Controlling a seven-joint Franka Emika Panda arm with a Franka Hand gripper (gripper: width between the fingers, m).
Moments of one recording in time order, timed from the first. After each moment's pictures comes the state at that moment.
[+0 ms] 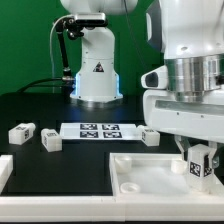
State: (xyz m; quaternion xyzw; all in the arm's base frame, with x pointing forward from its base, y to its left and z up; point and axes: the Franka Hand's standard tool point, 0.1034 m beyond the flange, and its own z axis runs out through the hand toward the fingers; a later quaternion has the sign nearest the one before) arm 0.678 0.098 0.075 -0.80 0.59 -0.01 0.11
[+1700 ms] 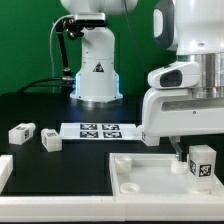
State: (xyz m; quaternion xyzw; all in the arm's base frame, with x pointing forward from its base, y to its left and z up) arm 0.672 0.111 0.079 -0.99 0.09 -0.06 0.05
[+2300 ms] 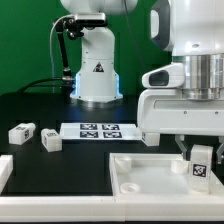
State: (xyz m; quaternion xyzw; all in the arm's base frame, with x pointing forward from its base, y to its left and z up) arm 0.671 0.104 0.076 -0.93 0.35 -0.04 0.06
